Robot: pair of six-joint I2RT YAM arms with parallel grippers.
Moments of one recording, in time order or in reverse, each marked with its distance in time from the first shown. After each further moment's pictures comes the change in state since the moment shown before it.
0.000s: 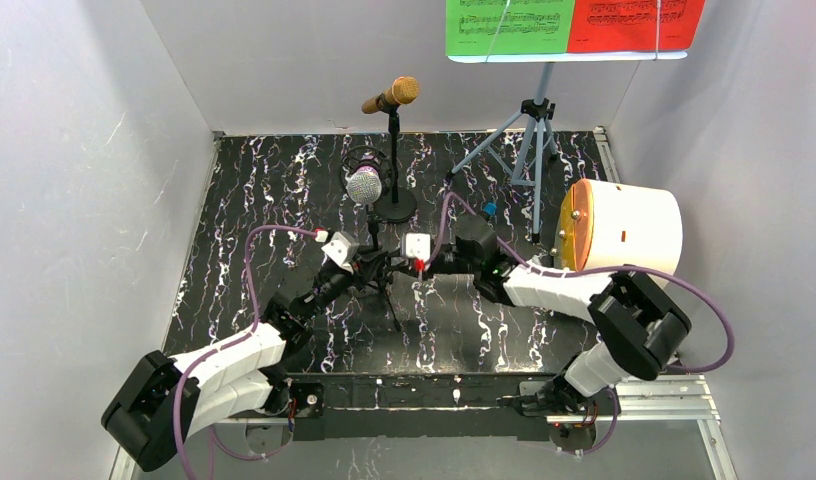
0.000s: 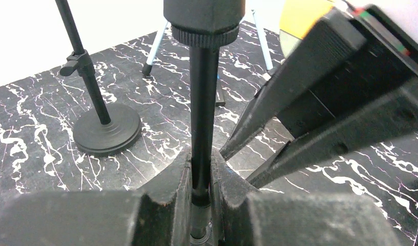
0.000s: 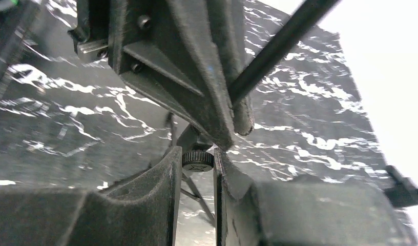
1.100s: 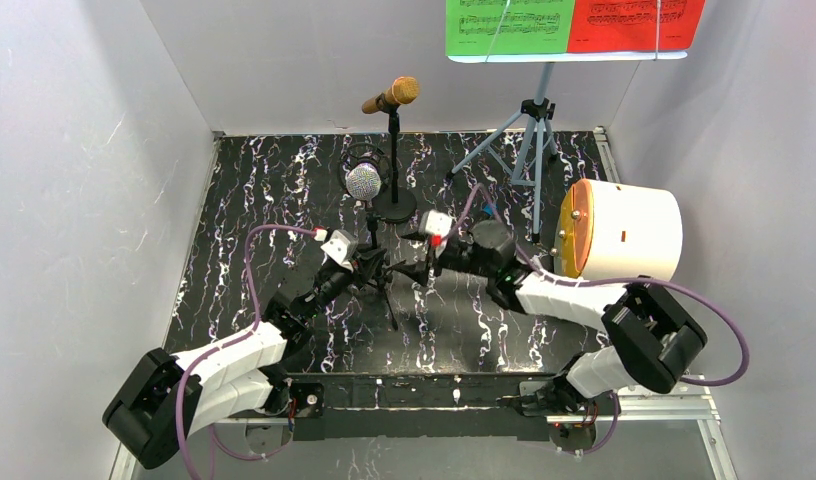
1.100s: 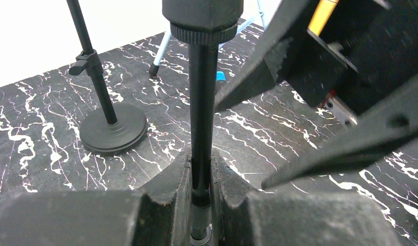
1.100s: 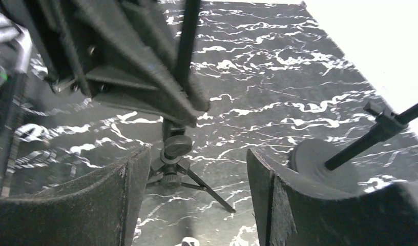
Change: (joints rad) left arm 0.003 0.016 0.002 0.016 -0.029 -0.002; right arm 0.032 -0.113 -0.125 0.130 0.265 0.172
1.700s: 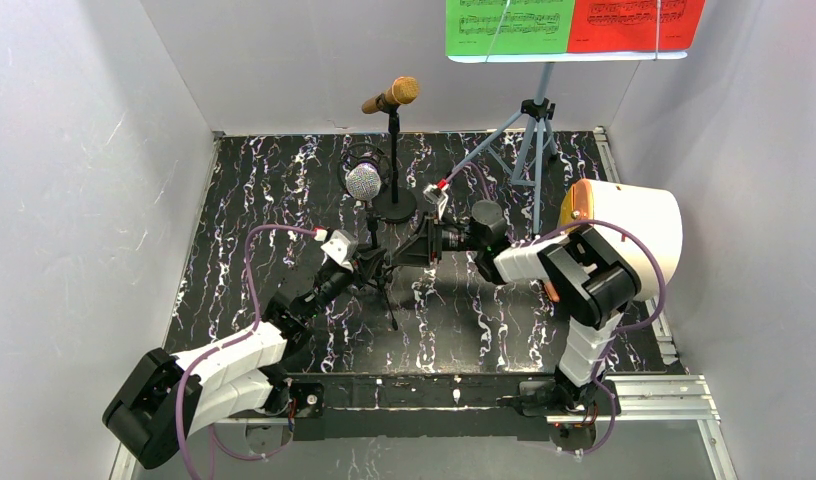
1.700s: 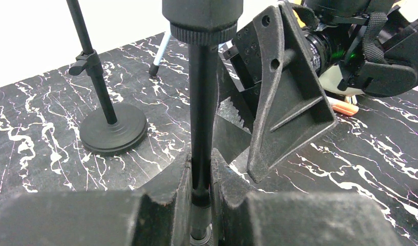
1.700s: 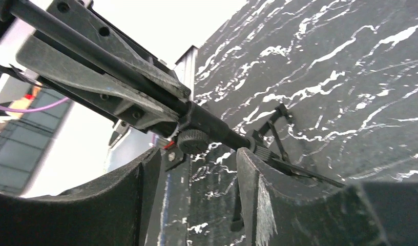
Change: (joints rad) left arm 0.000 0.000 0.000 0.000 0.001 0.001; right arm -0.223 0.397 0.153 0.324 -0.509 1.088
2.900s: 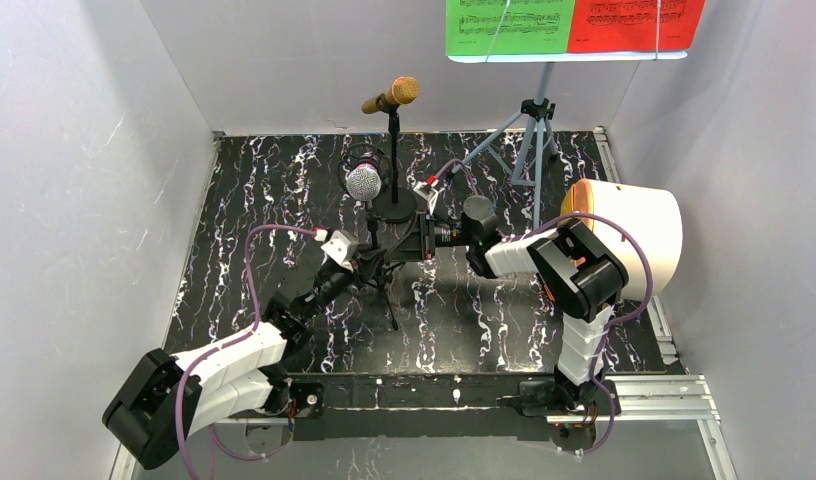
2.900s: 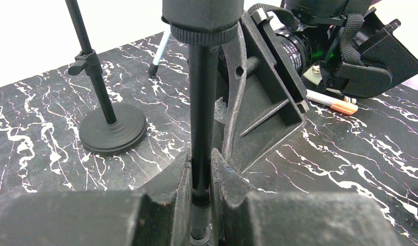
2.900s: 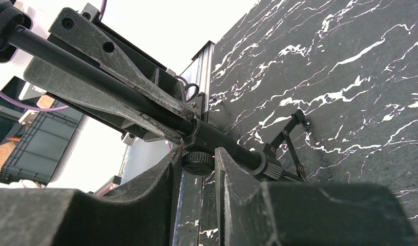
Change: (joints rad) left arm 0.000 -0.003 0.000 -0.004 0.003 0.001; right arm 0.019 0.092 0.093 0.063 -0.063 0.131
